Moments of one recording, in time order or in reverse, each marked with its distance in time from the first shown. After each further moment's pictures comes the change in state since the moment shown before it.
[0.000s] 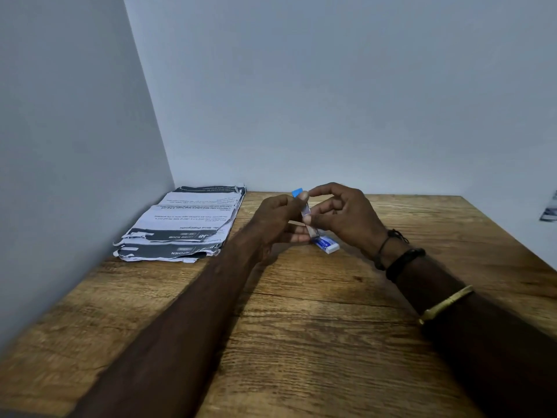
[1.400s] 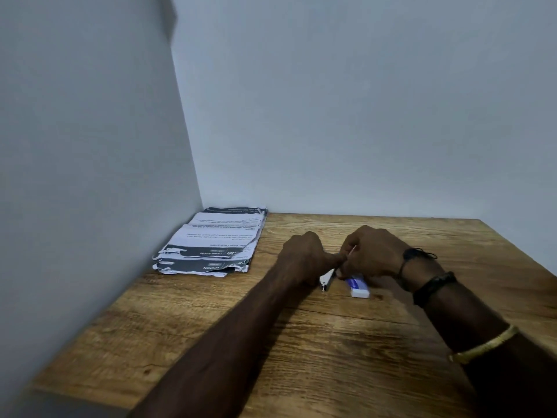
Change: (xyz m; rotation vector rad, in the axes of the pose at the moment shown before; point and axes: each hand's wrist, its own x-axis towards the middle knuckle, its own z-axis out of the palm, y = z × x) left_hand -0.013 -0.006 0.020 1.128 0.172 -0.001; right_hand -0.024 -0.050 0.000 -0.814 -0.231 0.348
